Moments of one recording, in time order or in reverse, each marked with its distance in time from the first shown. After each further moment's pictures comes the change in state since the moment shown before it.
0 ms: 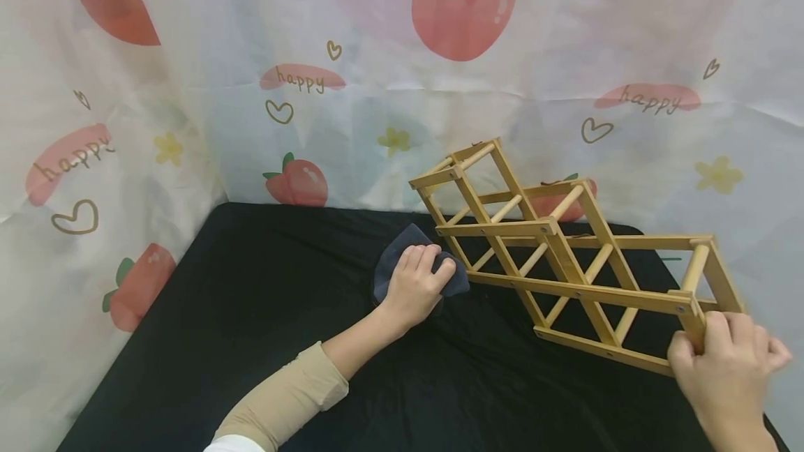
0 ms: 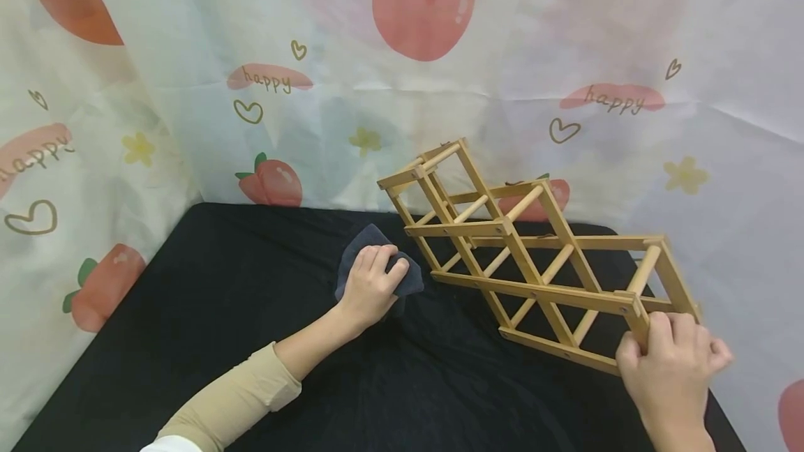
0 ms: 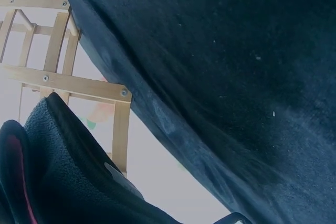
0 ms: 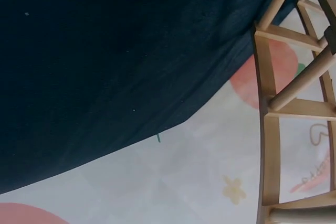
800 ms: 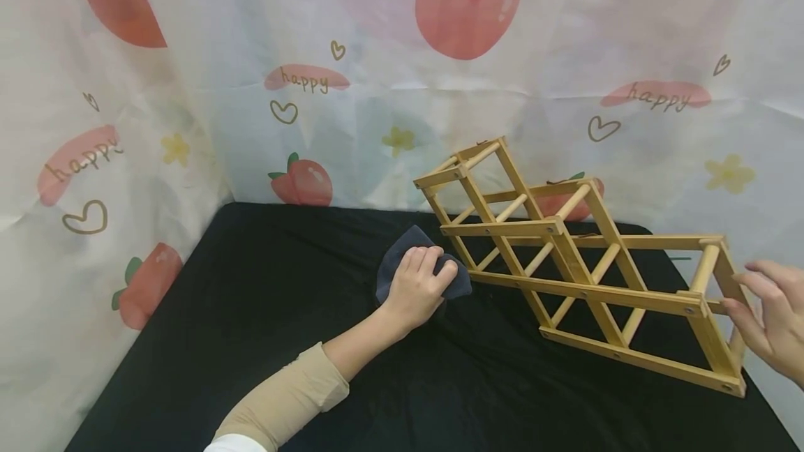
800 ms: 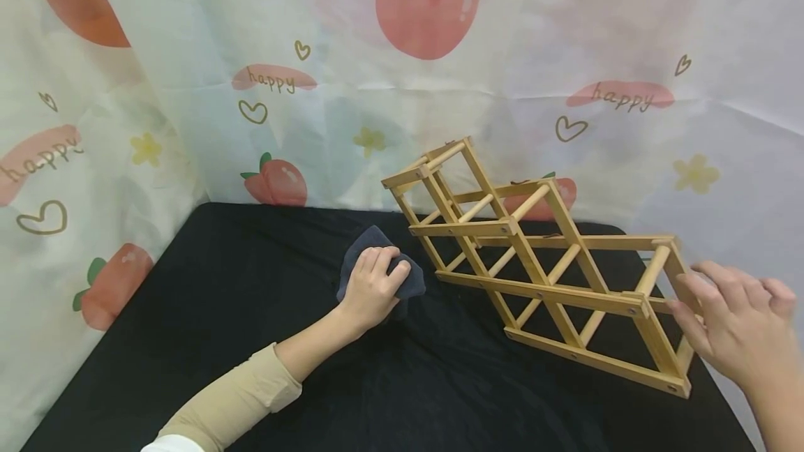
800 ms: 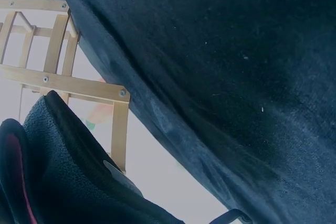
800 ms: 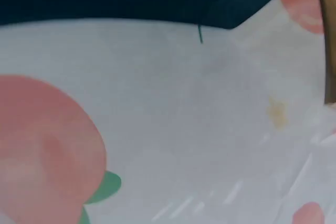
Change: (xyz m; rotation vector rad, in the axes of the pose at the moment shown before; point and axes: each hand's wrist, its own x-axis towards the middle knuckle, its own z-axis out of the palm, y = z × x) left_hand -0.003 -0.003 -0.006 -0.013 -0.052 0.005; right_hand 0.059 0.065 0.002 0.176 -0.052 -0.497
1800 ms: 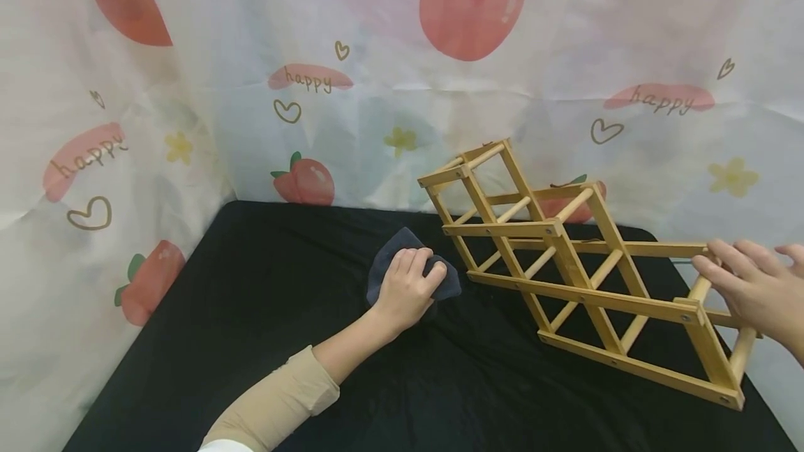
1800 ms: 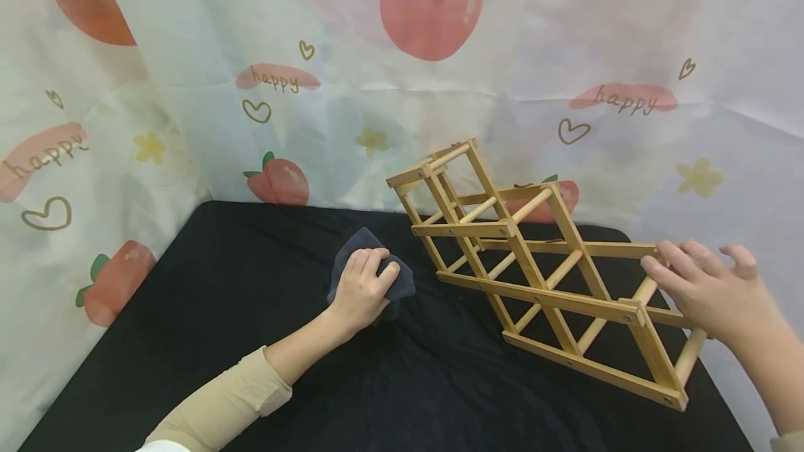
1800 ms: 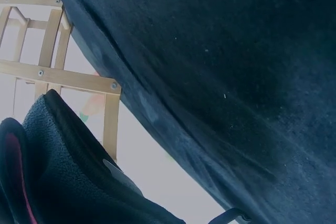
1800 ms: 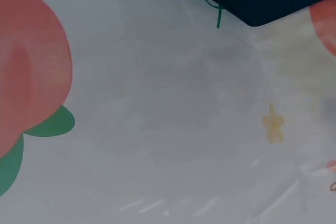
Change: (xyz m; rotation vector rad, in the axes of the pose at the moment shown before) left_hand -0.010 -0.009 -0.008 0.008 -0.019 -0.020; right_hand 0.017 0.032 0.011 -0.068 -0.193 -0.274
